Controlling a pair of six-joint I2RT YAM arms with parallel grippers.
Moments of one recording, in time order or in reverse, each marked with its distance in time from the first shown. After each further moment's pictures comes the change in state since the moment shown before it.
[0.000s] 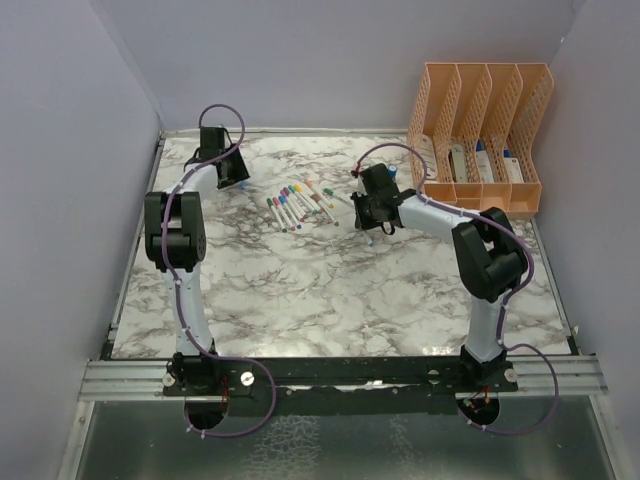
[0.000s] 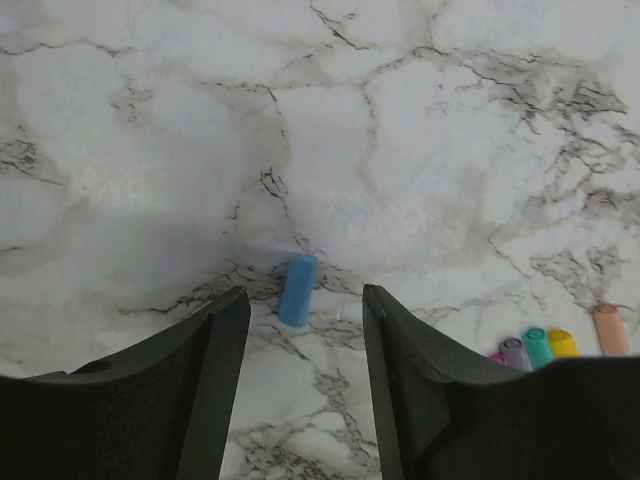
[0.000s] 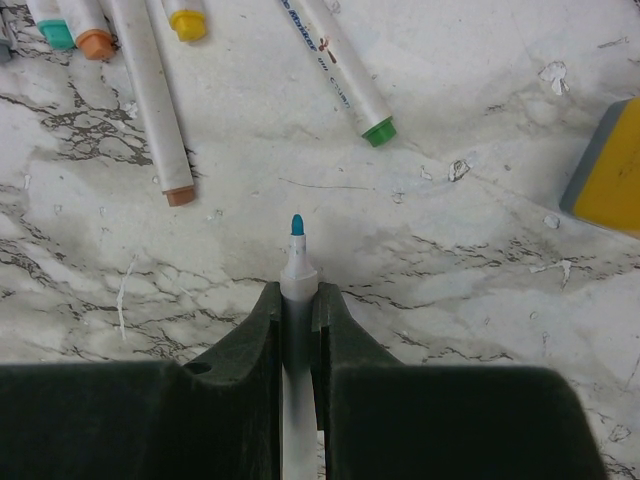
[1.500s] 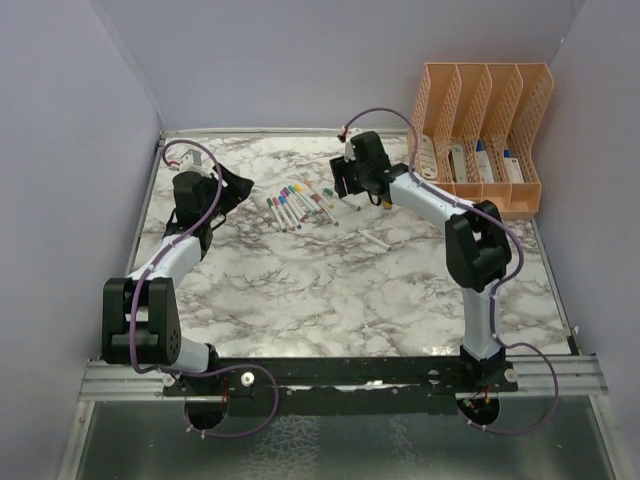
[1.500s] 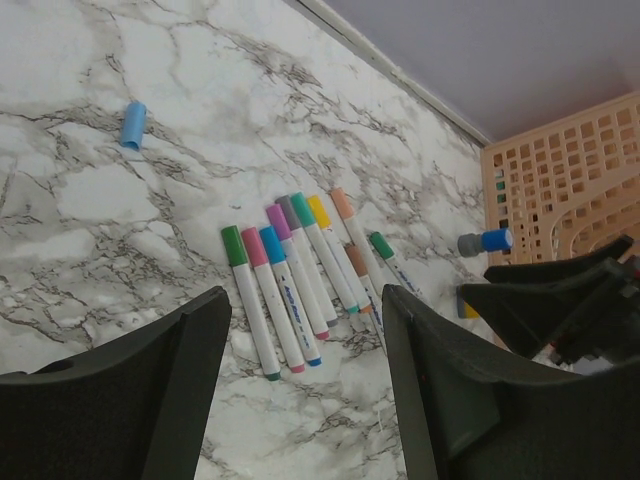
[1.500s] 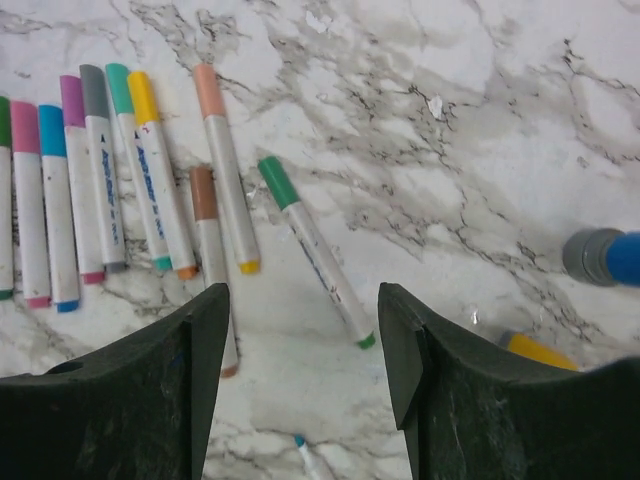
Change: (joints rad) left arm -0.010 -0.797 -0.906 0.588 0.170 -0.339; right arm 0.000 0.079 0.288 0.009 0.022 -0.072
